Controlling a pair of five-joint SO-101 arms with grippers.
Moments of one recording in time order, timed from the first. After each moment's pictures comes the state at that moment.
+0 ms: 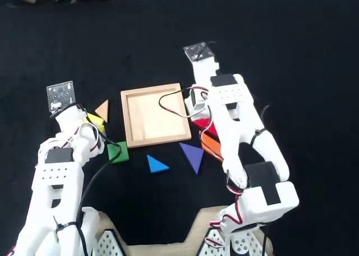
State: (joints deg) left arm -10.3 -44.2 69.3 38.2 7.8; right arm -11.3 5.7 18.3 62.6 6.3
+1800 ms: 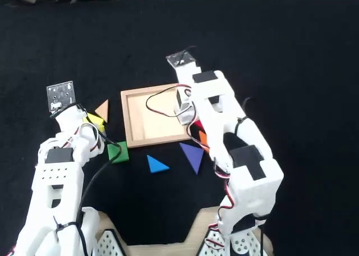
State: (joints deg) left arm -10.3 -44.2 69.3 38.2 7.8; right arm -16.0 17.0 10.1 66.8 8.6
